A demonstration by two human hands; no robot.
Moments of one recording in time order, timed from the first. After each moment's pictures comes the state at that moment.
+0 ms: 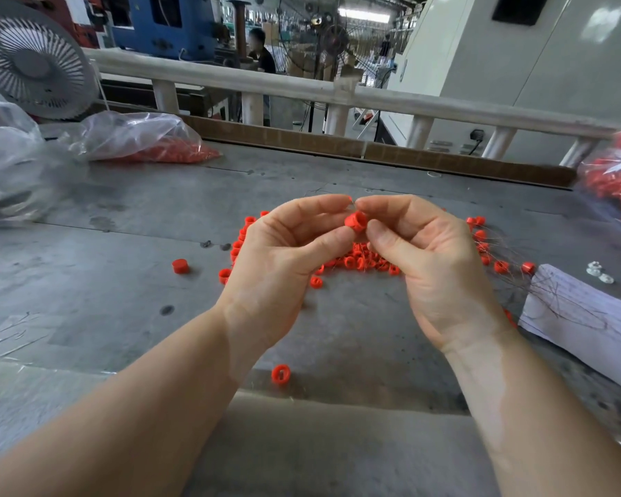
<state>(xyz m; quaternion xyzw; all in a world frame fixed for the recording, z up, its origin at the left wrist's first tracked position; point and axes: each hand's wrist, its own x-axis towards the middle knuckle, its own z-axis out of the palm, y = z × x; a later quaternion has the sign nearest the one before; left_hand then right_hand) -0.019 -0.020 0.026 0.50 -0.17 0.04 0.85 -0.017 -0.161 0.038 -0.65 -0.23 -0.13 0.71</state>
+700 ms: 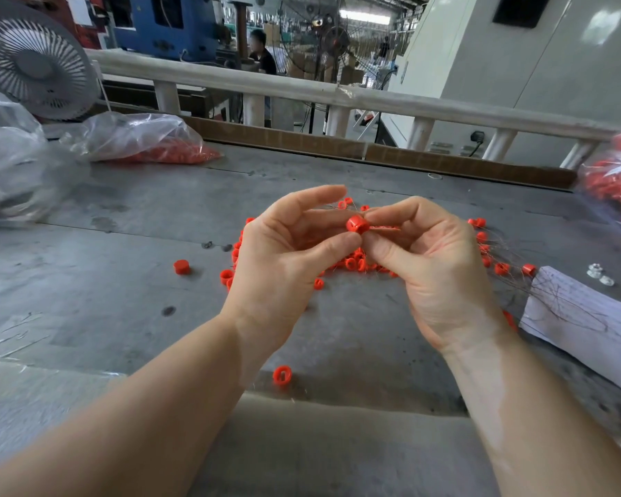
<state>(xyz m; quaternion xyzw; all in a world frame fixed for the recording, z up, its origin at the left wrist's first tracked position) -0.025 -0.024 0.031 0.54 -0.20 0.11 0.81 -0.021 -0.160 0.039 -0.63 -0.23 -0.14 0.73</state>
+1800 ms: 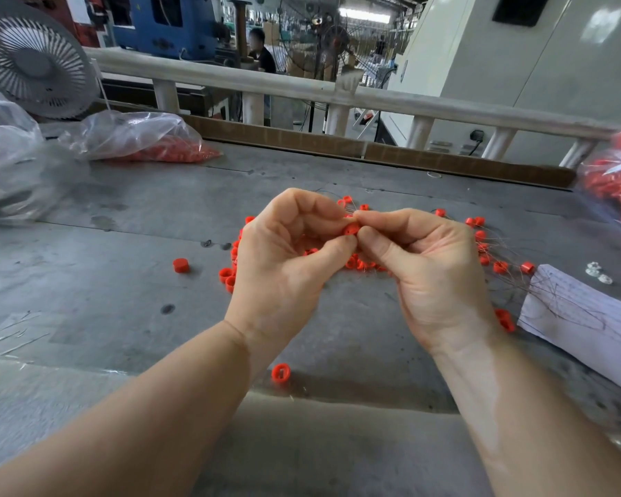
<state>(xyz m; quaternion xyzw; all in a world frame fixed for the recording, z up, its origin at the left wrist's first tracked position) -0.030 -0.027 0.030 0.60 -0.20 0.21 0.75 -0.025 -0.153 0.039 -0.62 -0.20 -0.14 0.74</state>
